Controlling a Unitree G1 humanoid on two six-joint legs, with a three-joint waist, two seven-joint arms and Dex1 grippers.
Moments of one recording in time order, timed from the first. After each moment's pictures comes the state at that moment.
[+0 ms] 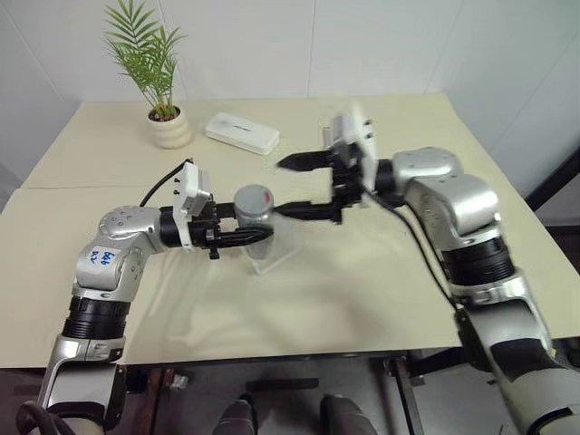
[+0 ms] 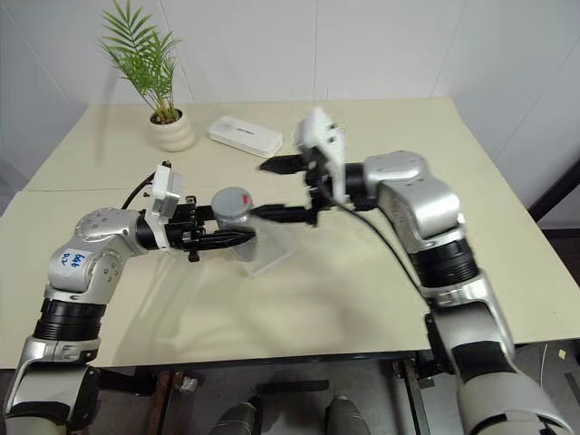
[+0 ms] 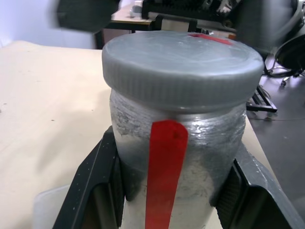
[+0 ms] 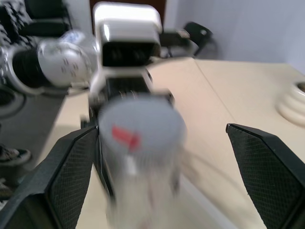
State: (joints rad) left arm -0.67 0.63 0.04 0.04 -0.53 0.40 -1.18; right arm -1.06 -0.53 0.14 0.18 0.43 0.52 1.14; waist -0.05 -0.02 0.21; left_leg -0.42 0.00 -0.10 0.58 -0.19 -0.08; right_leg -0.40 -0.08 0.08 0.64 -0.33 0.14
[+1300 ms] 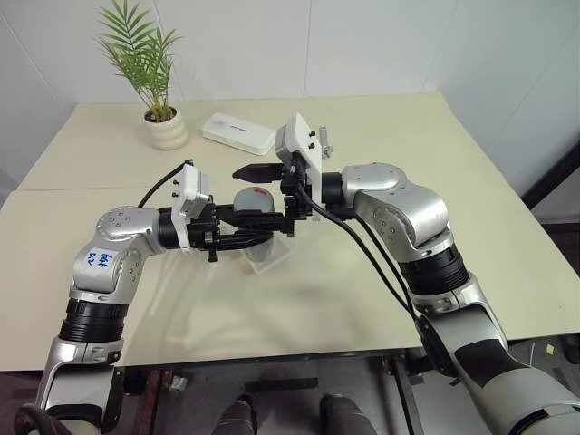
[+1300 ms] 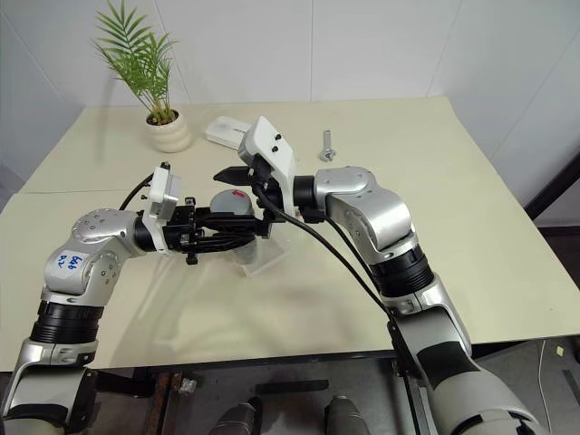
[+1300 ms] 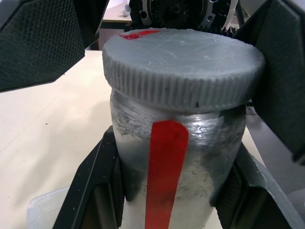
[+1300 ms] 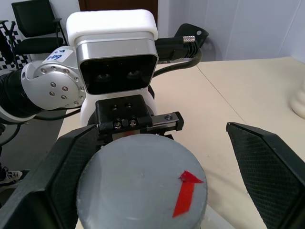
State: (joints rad) left arm -0.66 0.63 0.04 0.02 -0.53 0.41 -1.16; right arm -1.08 -0.27 0.23 0.06 0.43 0.66 0.96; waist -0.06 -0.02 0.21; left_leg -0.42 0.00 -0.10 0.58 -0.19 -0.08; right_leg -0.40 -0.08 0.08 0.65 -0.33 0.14
